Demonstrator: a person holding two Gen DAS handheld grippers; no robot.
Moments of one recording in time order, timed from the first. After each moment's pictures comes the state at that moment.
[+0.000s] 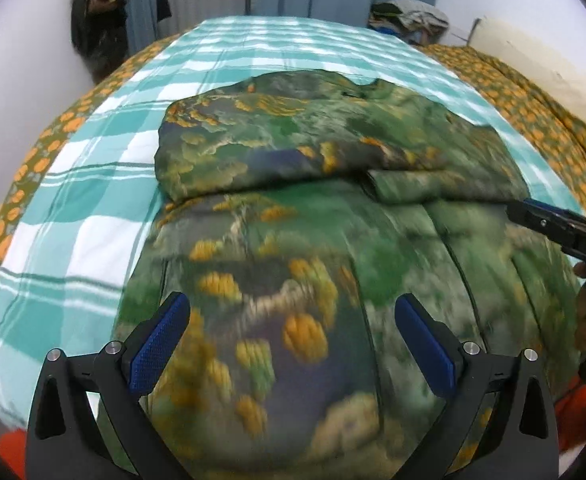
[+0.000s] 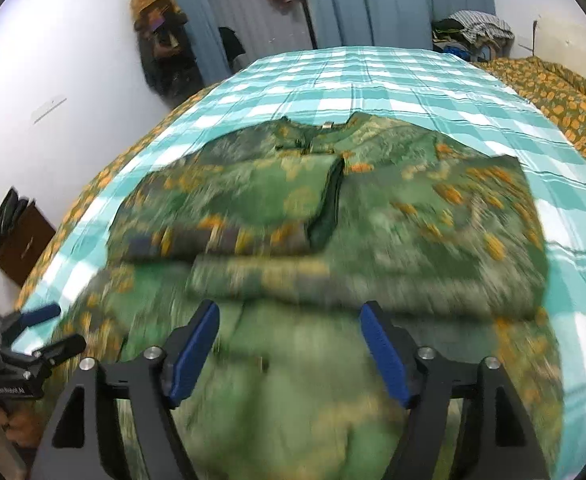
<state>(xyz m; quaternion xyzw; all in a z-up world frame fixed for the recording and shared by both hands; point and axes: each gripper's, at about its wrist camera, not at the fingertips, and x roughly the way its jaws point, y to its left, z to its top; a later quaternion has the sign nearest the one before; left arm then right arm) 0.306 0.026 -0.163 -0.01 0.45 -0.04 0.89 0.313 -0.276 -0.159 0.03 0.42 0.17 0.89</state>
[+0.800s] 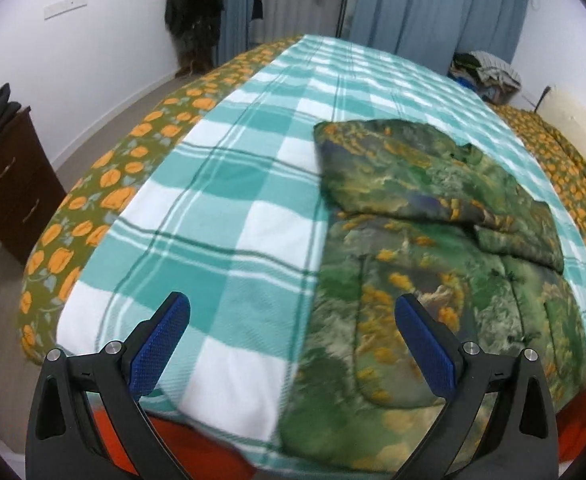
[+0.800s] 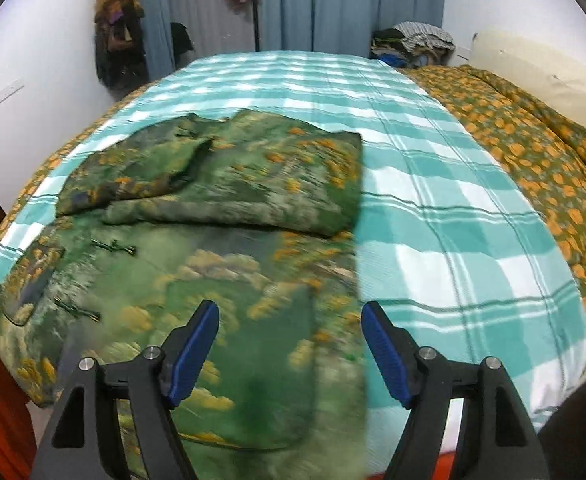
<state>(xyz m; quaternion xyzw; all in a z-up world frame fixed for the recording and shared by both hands) 0.254 0.170 -0.128 -0.09 0.43 0.08 0.90 0.234 -0.416 -0.130 -0.02 0.43 0.05 0.90</state>
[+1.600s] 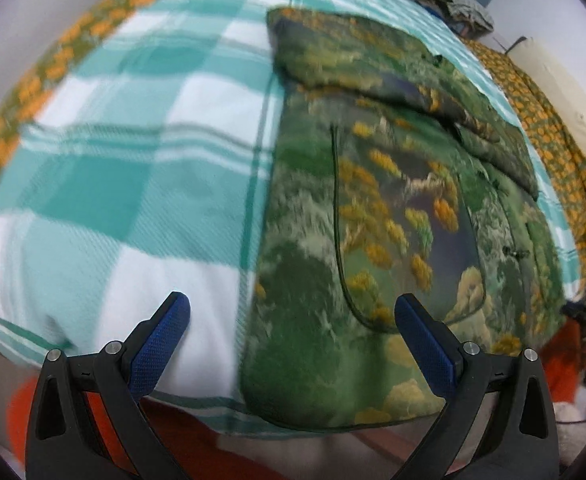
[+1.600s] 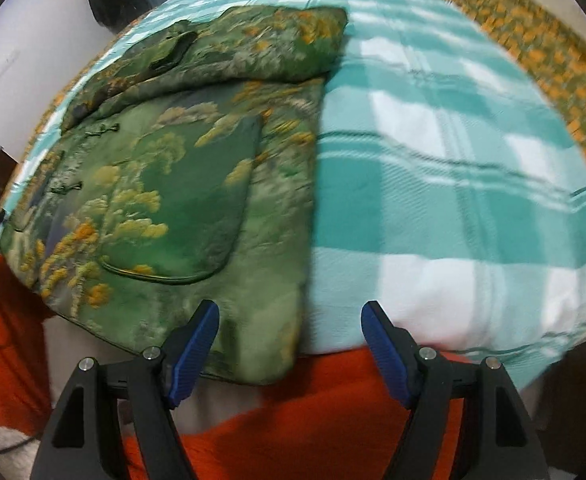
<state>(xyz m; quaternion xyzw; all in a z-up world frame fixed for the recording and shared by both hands) 0.255 0.161 -0.204 -0.14 0.56 -0.04 0.82 0.193 -0.474 -0.193 0.02 0.58 0.11 0.80</state>
